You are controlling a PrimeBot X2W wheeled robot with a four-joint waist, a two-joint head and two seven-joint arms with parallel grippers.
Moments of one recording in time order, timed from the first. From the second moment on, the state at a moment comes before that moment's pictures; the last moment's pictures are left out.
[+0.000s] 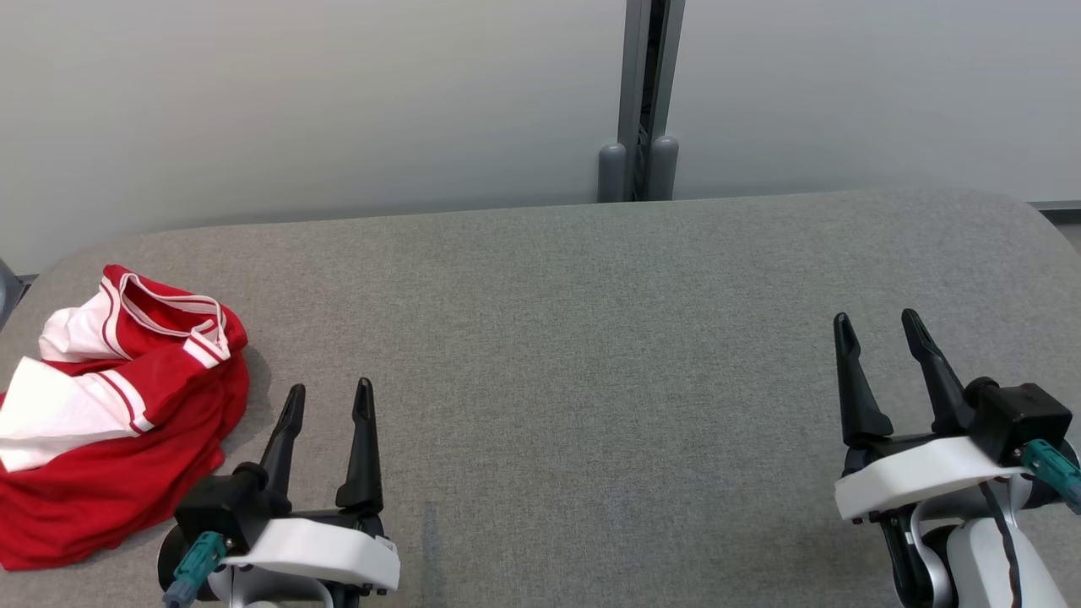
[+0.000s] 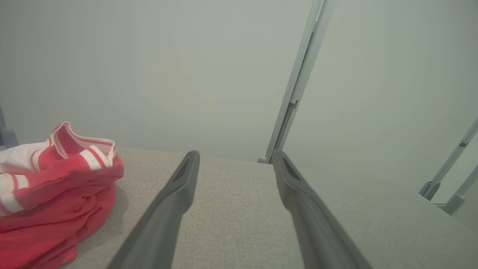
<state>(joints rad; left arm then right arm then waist) -0.03 0.05 -0.16 0.10 -0.37 0.09 -0.20 -0.19 -0.05 0.04 0.20 0.21 0.13 -0.17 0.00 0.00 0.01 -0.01</state>
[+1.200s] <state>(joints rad) -0.01 0.05 -0.19 0.18 -0.21 0.11 -0.26 -0.22 -0.05 0.10 0.31 0.16 0.13 -0.26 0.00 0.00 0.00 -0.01</state>
